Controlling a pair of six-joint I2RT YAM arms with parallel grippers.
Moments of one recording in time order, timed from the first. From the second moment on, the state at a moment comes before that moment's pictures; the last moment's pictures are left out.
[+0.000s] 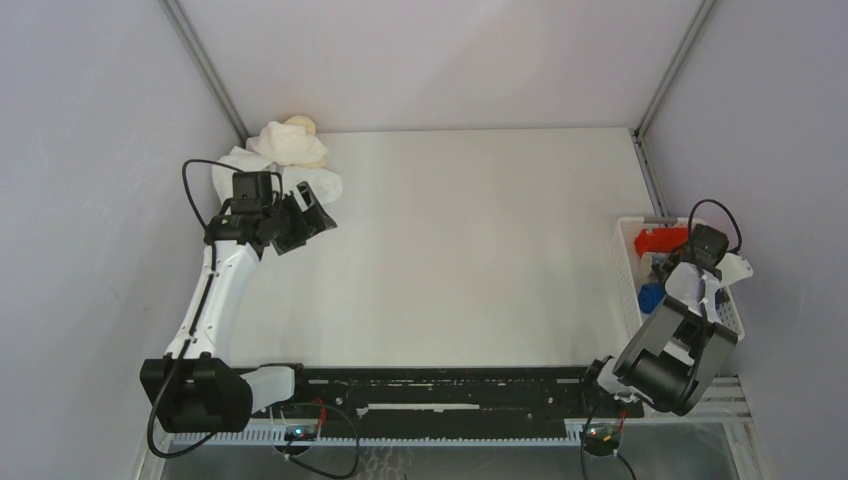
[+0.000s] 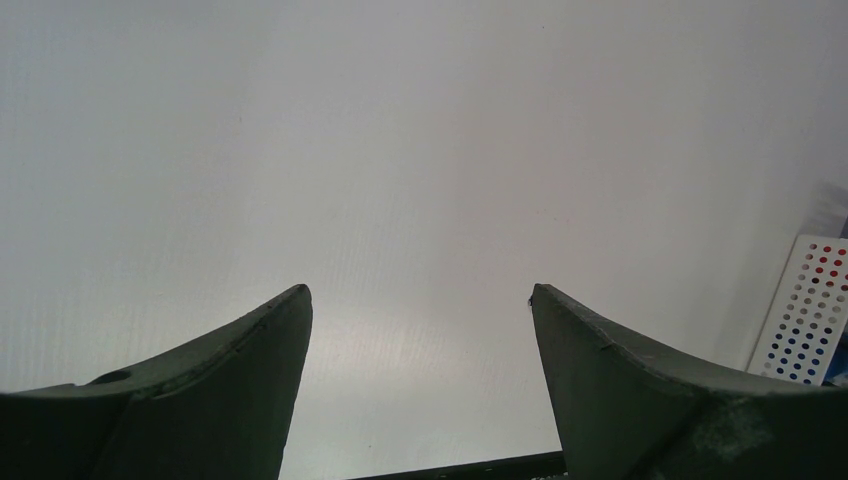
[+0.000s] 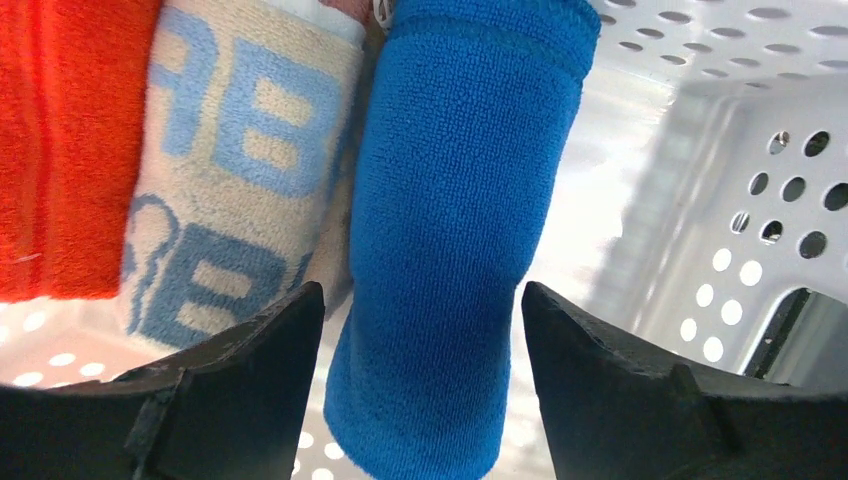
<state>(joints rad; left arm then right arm) 0.01 1.19 1.11 -0.76 0.20 -0.48 -0.67 1.34 0.73 -0.43 0.30 0.66</state>
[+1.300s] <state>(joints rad) 0.36 1.36 1.19 -0.71 0.08 -0.58 0.05 0.72 0.73 -0.28 -0.23 0.41</state>
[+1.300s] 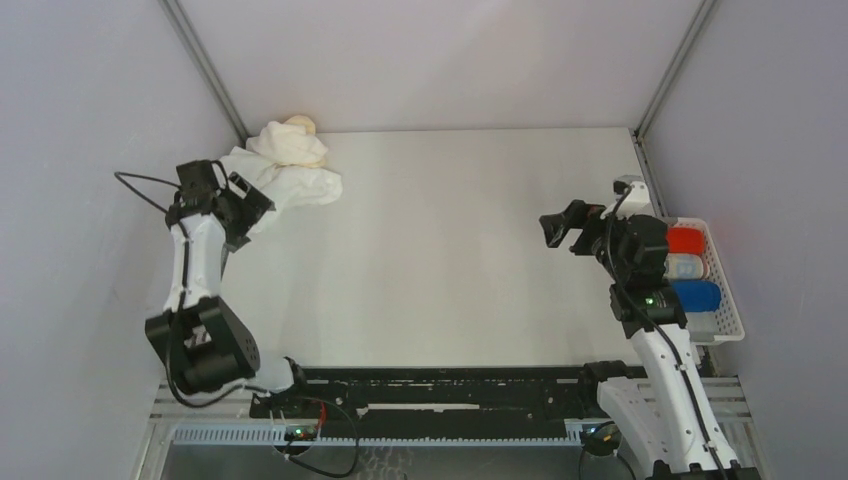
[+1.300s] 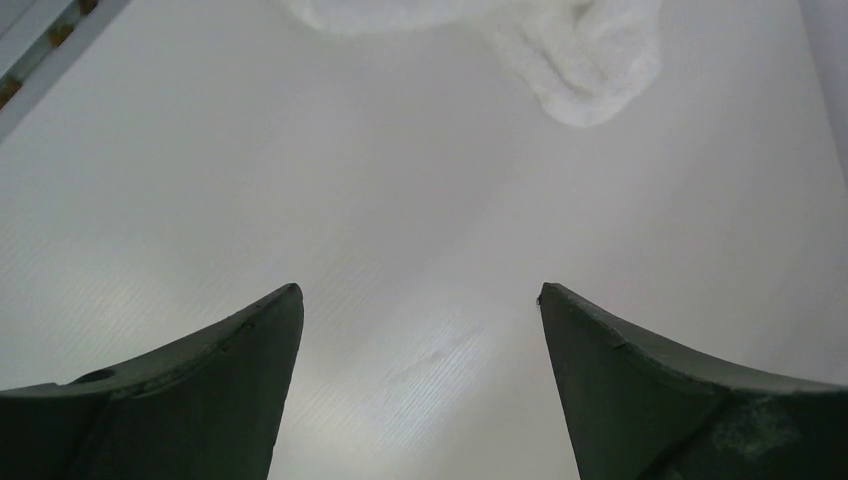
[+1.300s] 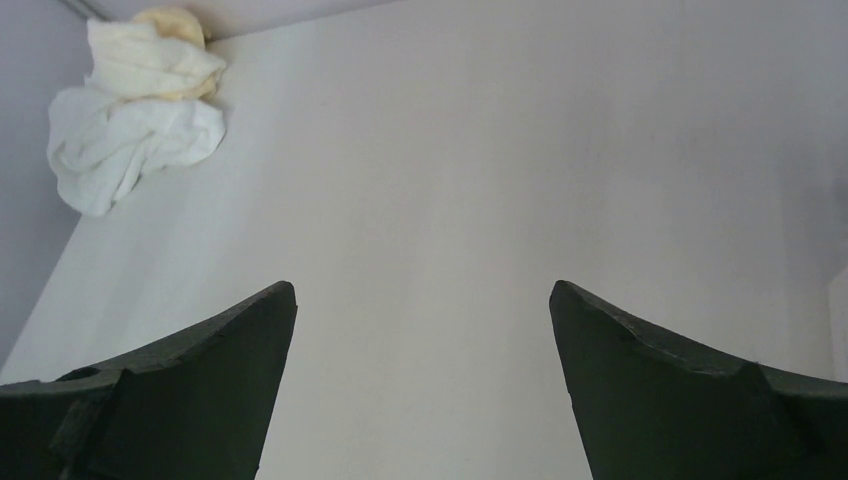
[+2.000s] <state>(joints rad) 0.28 2.23 2.08 -0.49 0.17 -0.79 0.13 0.80 0.66 -0.15 -0.21 0.30</state>
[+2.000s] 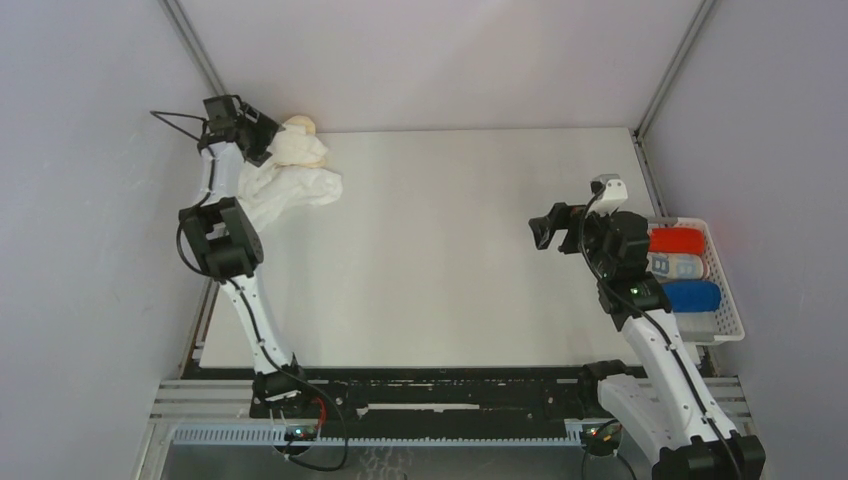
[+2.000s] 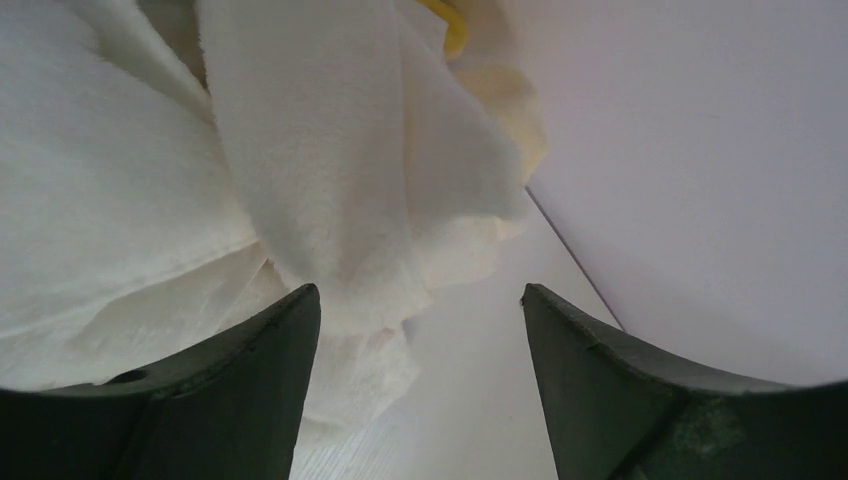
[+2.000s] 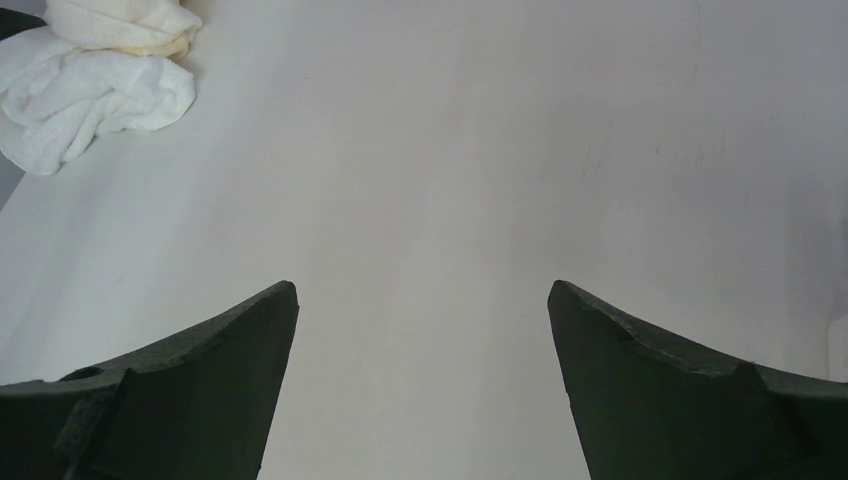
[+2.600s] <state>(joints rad) 0.26 2.17 2.19 -0.52 0.25 -0.80 0.15 0.76 0.66 -0.16 -0.19 0.30</state>
